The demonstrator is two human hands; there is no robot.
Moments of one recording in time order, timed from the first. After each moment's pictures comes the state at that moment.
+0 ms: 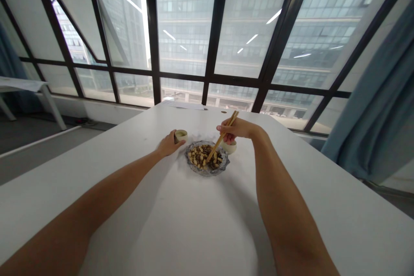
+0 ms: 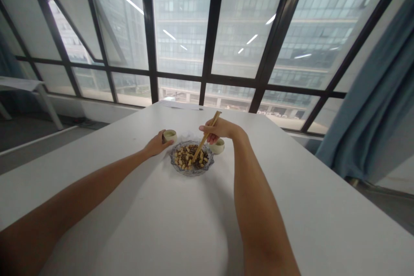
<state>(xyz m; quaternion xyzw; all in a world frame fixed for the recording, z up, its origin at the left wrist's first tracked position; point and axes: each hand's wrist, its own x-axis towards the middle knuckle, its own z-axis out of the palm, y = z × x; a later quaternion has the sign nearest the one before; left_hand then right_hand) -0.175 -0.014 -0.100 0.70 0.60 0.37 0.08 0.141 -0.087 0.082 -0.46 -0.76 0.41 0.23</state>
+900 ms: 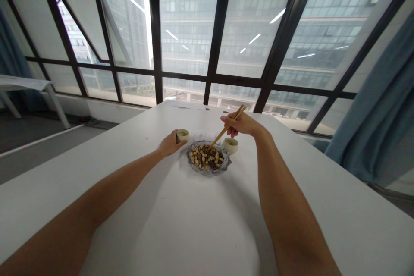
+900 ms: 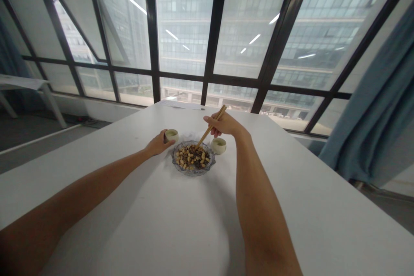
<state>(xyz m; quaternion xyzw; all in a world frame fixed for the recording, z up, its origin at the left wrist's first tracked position) -0.176 -0.014 -0.100 0.72 0.59 0.35 0.07 0.148 -0.069 0.080 -0.45 -0.78 0.30 0.32</state>
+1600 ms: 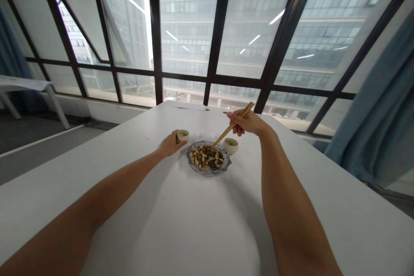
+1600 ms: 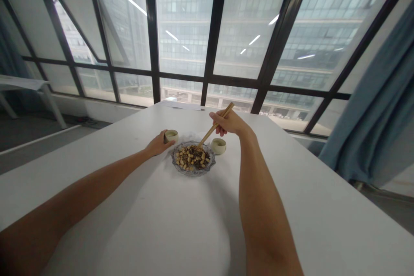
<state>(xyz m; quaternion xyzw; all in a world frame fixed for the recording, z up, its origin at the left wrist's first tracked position) -0.180 -0.006 -0.108 0.72 0.59 0.37 0.06 0.157 -0.079 0.088 -0.42 -0.78 0.28 0.36</state>
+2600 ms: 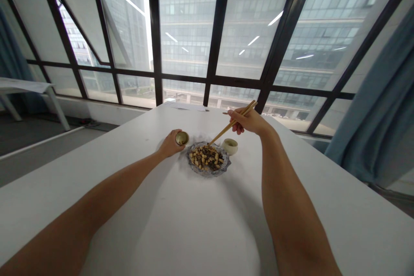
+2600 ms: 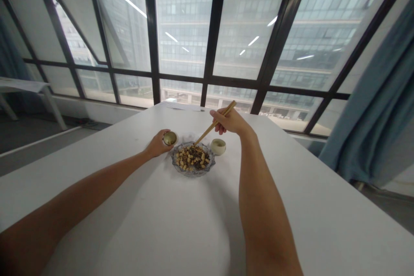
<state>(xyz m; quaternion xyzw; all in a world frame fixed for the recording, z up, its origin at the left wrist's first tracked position) -0.180 -0.023 -0.092 0.76 0.49 0.43 0.02 0.154 -0.085 0.093 -0.40 -0.78 0.28 0.40</state>
